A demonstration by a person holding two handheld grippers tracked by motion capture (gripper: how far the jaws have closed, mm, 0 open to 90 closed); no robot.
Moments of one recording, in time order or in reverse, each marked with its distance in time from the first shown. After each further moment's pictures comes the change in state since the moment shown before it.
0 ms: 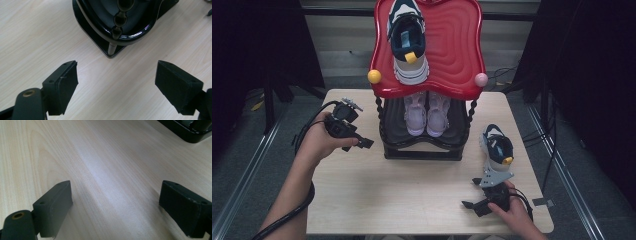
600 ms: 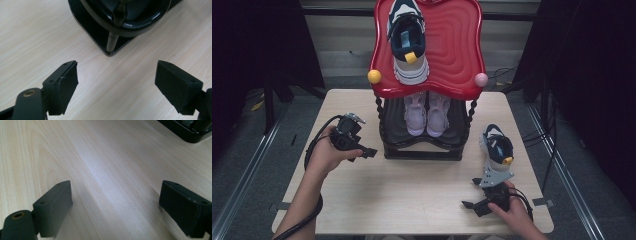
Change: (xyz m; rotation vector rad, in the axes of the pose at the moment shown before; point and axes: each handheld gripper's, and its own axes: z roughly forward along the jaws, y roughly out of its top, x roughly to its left) left arm -0.001 -0.028 0.038 -0.037 -0.009 -0.029; right arm 0.000 0.000 0.000 0.005 0.004 0.002
